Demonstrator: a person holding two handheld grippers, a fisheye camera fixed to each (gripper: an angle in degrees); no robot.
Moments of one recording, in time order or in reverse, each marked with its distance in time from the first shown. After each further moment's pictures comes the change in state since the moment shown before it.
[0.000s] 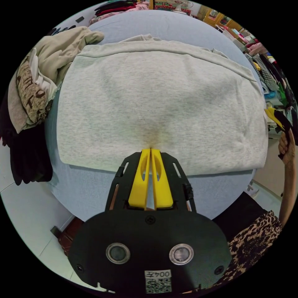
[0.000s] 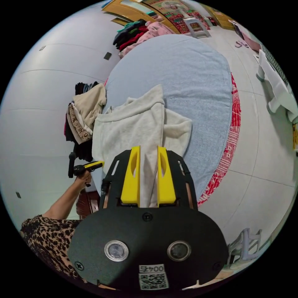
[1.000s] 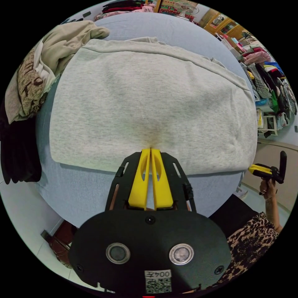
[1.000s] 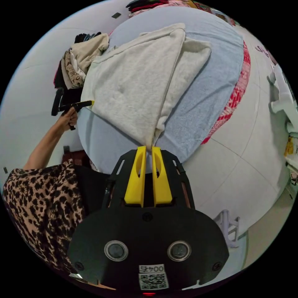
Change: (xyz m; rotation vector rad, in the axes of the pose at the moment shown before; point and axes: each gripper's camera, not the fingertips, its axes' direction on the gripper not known) left arm -0.038 0.011 0.003 0.037 0.124 -0.023; right arm -0.046 0.117 0.050 -0.319 0.151 -0.137
